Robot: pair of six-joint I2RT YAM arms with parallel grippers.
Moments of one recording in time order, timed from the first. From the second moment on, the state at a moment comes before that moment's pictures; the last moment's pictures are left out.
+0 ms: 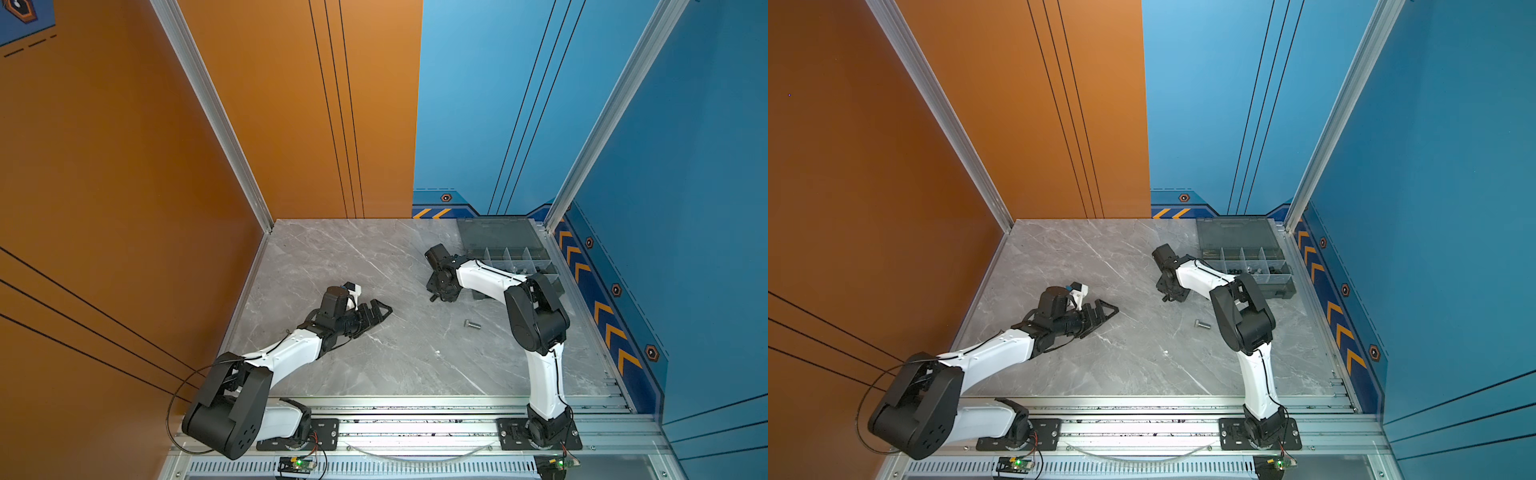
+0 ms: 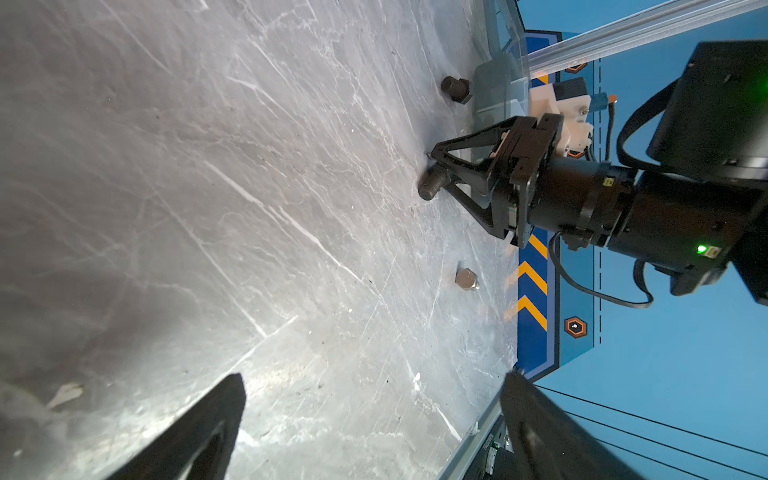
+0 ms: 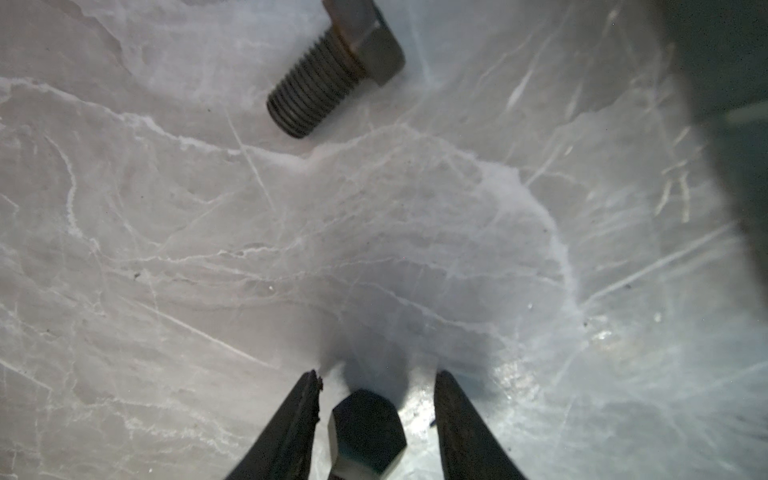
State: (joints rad) left arm -0.37 1.32 0.52 0.13 0.48 -0.88; right arm 0.52 2.09 1.51 -0.65 0.14 1.00
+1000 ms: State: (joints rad) left arm -0.35 1.27 0.51 0.12 0.48 -0.88; right arm 0.52 2.06 1.44 -0.56 0.11 0.97
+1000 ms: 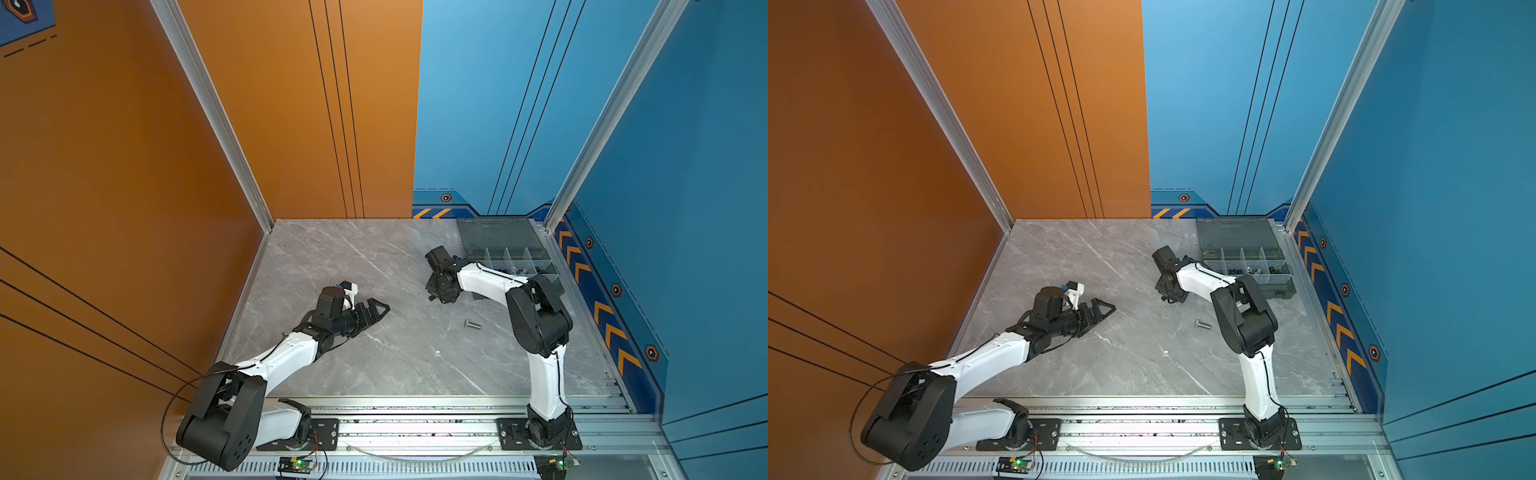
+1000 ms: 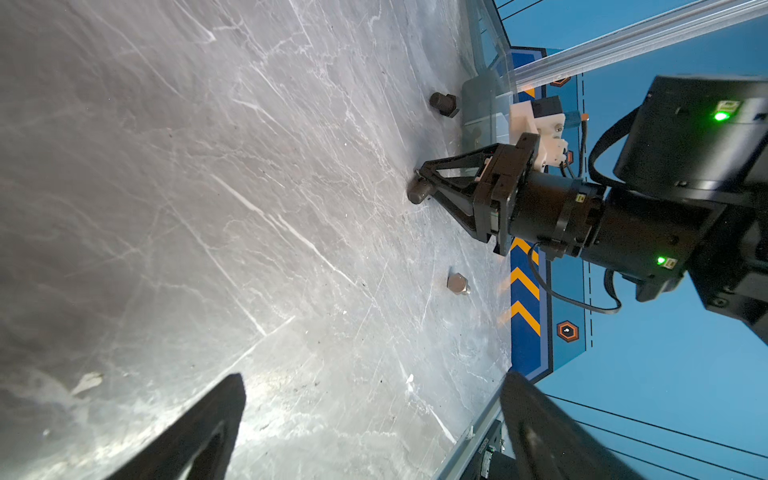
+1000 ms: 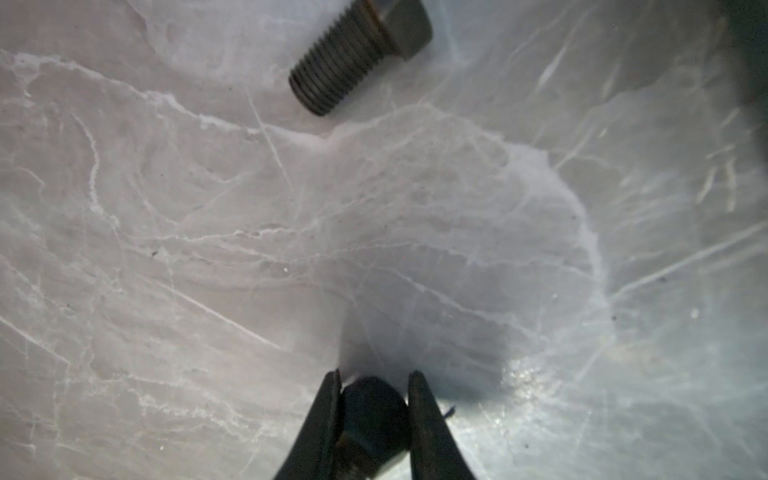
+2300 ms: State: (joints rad) left arm -0.41 1.40 0.66 0.09 0.48 -0.87; right arm 0.00 1.69 1.21 -0.54 -0.01 0.85
